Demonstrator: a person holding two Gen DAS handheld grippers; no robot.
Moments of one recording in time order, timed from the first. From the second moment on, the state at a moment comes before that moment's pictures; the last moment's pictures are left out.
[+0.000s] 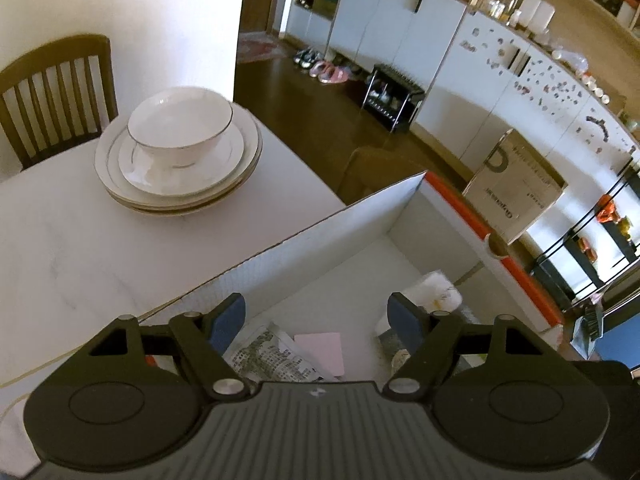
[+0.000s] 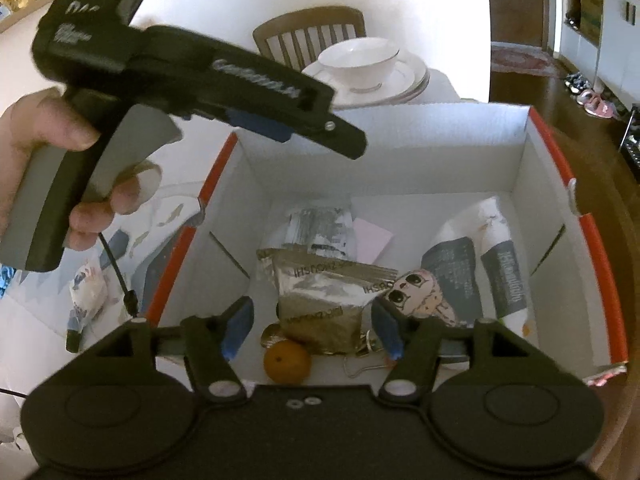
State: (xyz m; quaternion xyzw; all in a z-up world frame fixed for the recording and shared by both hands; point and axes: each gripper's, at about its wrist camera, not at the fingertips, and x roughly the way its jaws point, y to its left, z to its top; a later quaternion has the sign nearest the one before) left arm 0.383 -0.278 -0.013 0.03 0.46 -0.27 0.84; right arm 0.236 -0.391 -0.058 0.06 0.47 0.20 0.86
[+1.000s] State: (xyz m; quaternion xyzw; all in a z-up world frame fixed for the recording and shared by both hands) left arm 0.277 -0.180 0.046 -0.02 0.42 -0.33 0.84; right arm 0.174 -0.341 -0.002 0.03 0.40 0.17 0.90
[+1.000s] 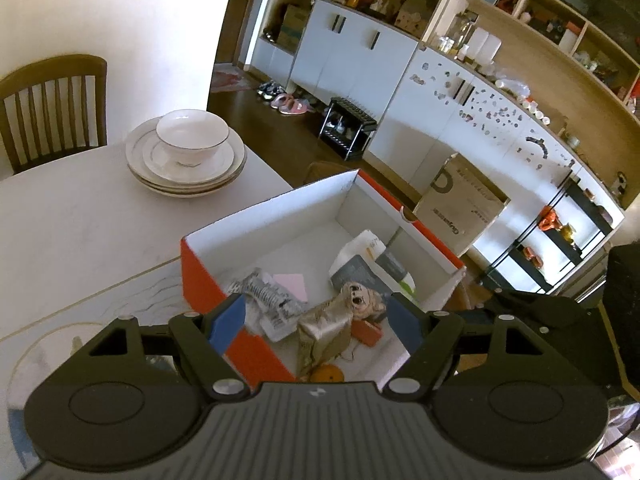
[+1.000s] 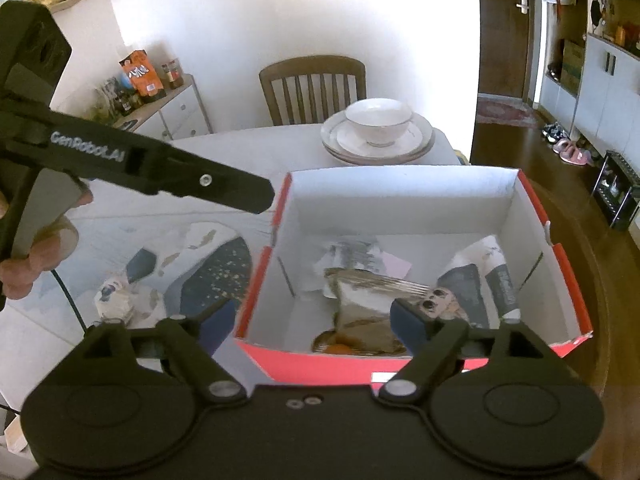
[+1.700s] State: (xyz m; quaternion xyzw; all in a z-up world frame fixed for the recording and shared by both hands) left arm 0.217 -0.051 0.041 -0.01 0.40 -0.33 0.85; right arm 0.139 -0.248 0.001 0.03 0.38 0.16 0.91
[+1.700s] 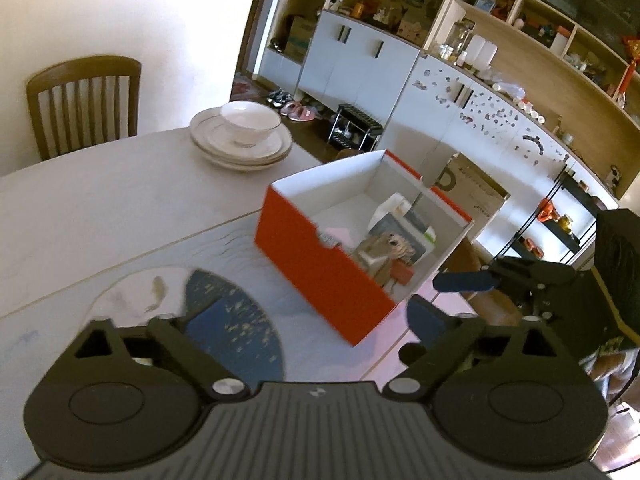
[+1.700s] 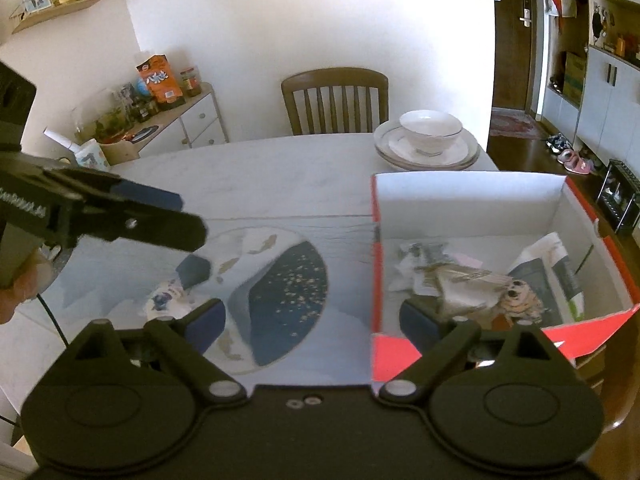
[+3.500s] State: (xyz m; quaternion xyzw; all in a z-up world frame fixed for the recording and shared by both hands) left arm 0.159 0.058 -0.108 0.09 0.43 -0.35 0.83; right arm 0.196 -0.053 -0.086 -0.04 0.47 0.23 0.85
